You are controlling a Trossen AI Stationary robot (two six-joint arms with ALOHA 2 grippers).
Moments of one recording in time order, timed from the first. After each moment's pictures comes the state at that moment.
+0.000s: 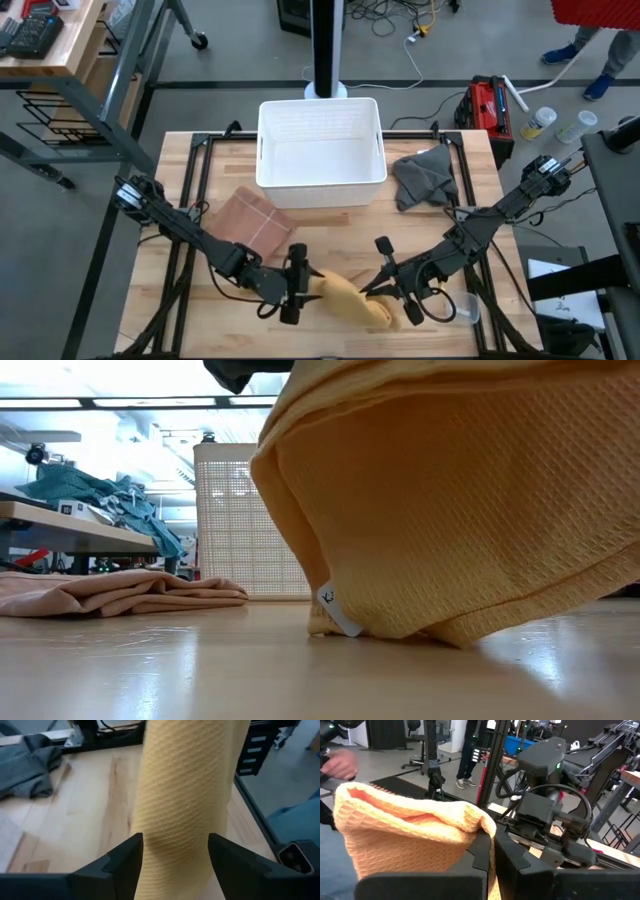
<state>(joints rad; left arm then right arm) -0.55 1.64 1.11 -0.03 -0.41 -0.20 0.61 1.37 0.97 0.21 0.21 -0.17</state>
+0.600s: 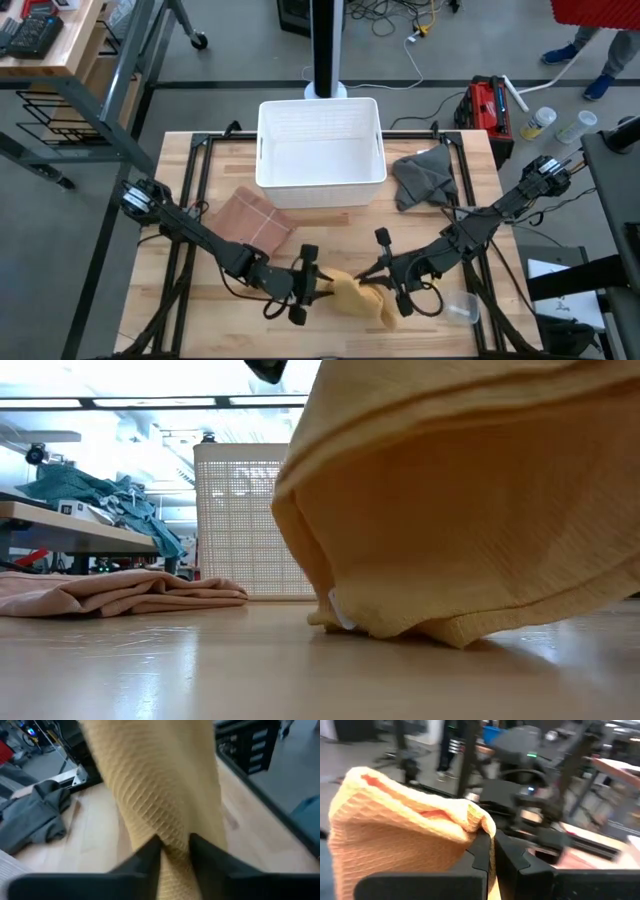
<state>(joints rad) -0.52 1.71 1.11 0.15 -0.40 0.07 0.58 1.37 0.94 0.21 0.34 -0.16</state>
